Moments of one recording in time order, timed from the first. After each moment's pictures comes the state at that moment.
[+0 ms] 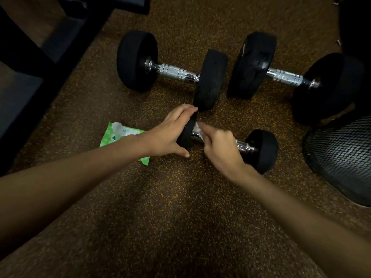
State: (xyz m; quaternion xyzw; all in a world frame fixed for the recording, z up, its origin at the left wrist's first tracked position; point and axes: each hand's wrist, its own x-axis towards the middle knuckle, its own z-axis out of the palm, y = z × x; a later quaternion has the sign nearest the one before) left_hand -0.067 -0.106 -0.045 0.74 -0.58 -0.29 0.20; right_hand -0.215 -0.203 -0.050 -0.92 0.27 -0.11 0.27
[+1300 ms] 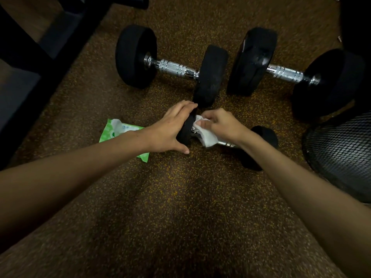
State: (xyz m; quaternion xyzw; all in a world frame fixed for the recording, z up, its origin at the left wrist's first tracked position) left_hand -0.067 -0.108 -0.045 0.74 -0.57 -0.29 0.19; right_hand -0.190 -0.255 -0.042 -0.85 0.26 0.08 0.45
